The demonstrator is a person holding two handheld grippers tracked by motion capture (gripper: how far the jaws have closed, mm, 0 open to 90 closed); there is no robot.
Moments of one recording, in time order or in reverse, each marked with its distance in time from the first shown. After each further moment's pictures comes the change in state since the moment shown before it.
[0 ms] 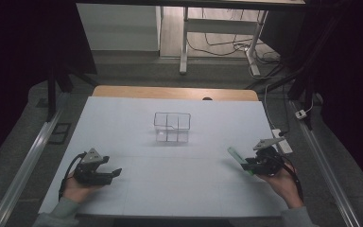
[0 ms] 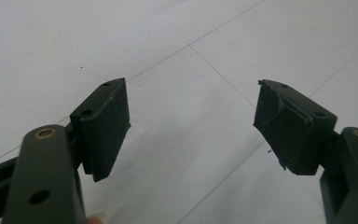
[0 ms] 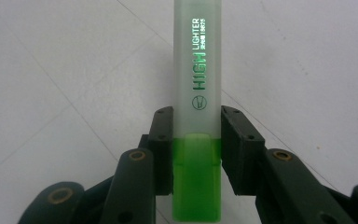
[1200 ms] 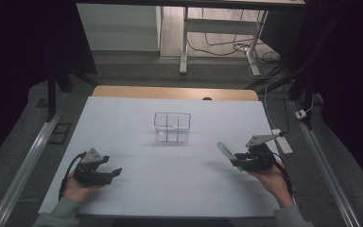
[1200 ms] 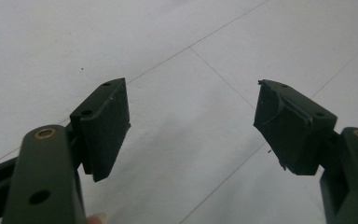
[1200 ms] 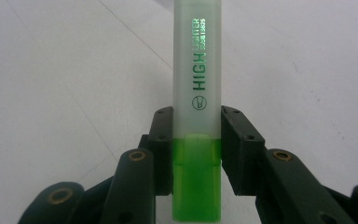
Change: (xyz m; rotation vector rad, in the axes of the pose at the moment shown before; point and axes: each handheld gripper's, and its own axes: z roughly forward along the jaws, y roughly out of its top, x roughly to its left) left arm 0.000 0.001 0.000 -0.003 -0.002 -0.001; right arm 0.018 0.024 0.005 -0.110 0.065 -0.028
